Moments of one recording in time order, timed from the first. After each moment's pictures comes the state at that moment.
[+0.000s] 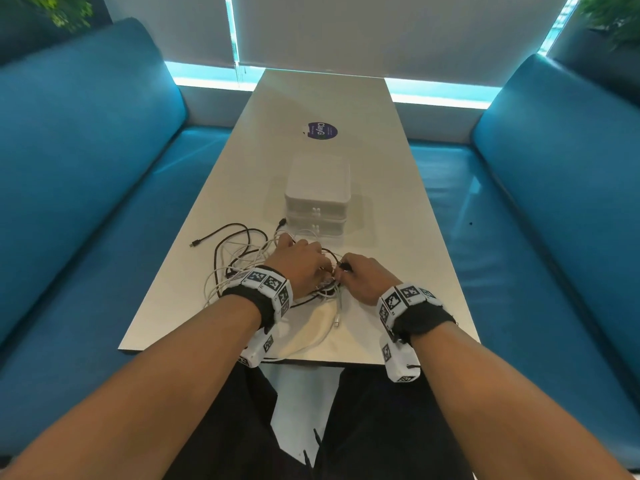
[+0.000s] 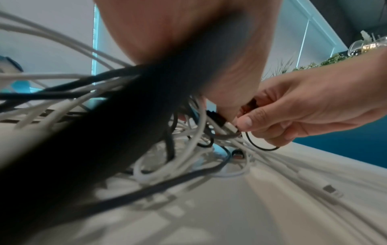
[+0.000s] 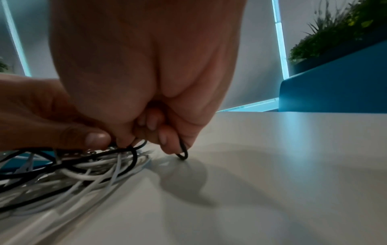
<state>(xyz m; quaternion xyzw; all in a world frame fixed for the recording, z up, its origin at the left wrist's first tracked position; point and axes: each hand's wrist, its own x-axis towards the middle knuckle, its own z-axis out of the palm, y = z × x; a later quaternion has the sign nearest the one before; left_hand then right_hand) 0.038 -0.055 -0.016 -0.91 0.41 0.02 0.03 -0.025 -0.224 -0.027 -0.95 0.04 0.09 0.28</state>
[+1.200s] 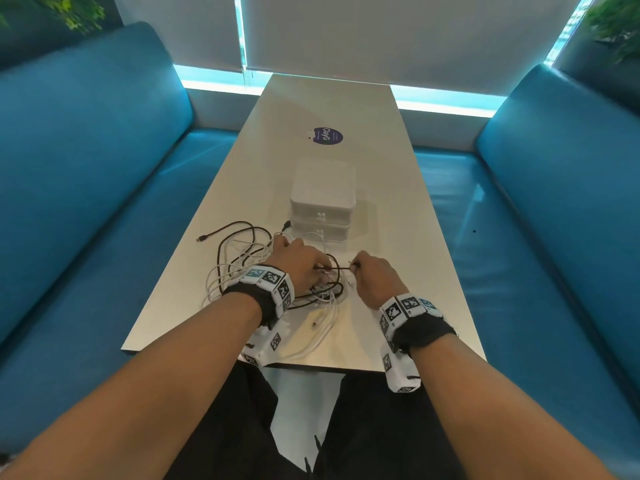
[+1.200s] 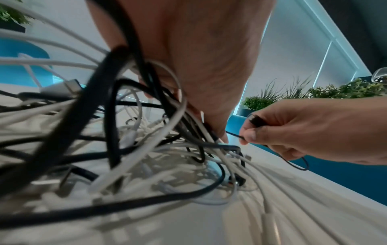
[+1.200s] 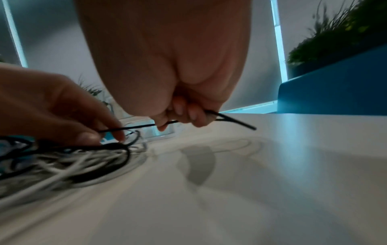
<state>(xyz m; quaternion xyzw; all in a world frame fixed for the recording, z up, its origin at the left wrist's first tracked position) 0.057 -0.052 -0.023 -0.94 0.33 0.09 -0.06 -0.023 -0.225 -0.031 -0.98 0.09 0.01 0.19</state>
